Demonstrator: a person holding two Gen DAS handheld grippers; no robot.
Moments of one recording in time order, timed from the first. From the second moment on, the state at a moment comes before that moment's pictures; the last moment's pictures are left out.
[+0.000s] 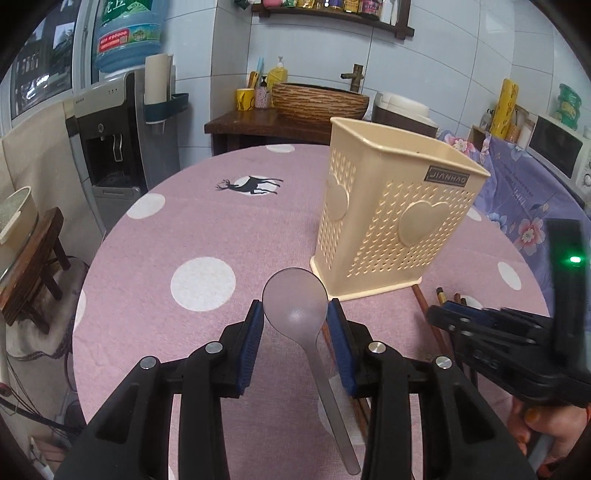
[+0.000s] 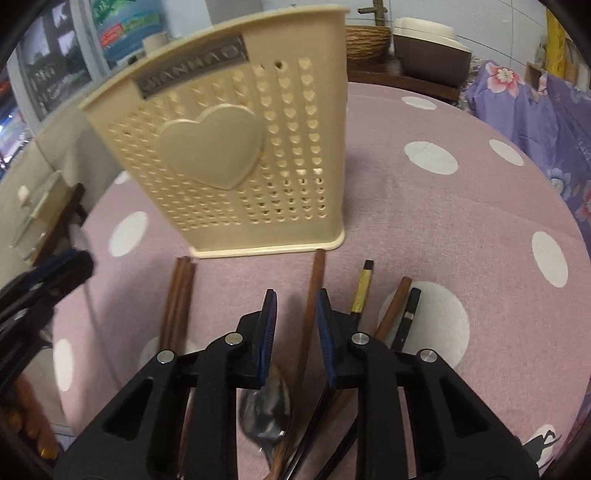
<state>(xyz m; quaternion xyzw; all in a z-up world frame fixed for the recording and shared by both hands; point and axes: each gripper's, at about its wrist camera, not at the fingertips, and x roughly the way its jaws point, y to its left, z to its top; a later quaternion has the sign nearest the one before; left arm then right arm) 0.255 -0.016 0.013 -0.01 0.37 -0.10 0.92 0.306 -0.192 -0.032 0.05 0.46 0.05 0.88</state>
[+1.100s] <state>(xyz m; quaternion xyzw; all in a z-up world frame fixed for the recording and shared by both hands) 0.225 0.006 0.061 -0.03 0.29 -0.10 0.95 0.198 -0.271 0.079 0.16 0.31 0.09 0.93</state>
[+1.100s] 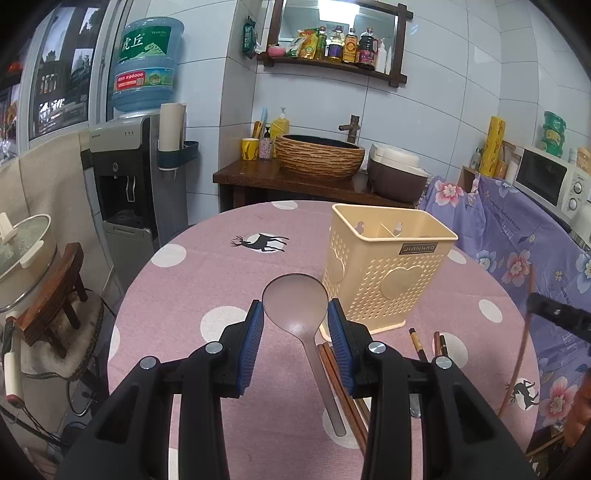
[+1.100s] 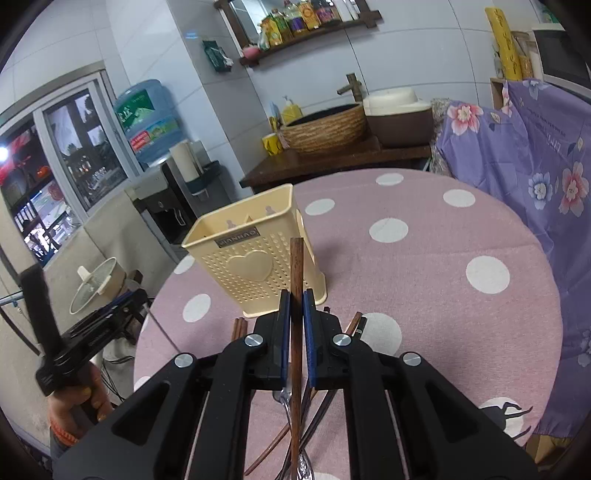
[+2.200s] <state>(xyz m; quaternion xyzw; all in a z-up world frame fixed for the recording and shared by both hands) 0.314 -0.058 0.192 0.00 0.15 -0.10 0.98 0.290 -0.254 0.267 0.12 0.08 0.04 0.99</state>
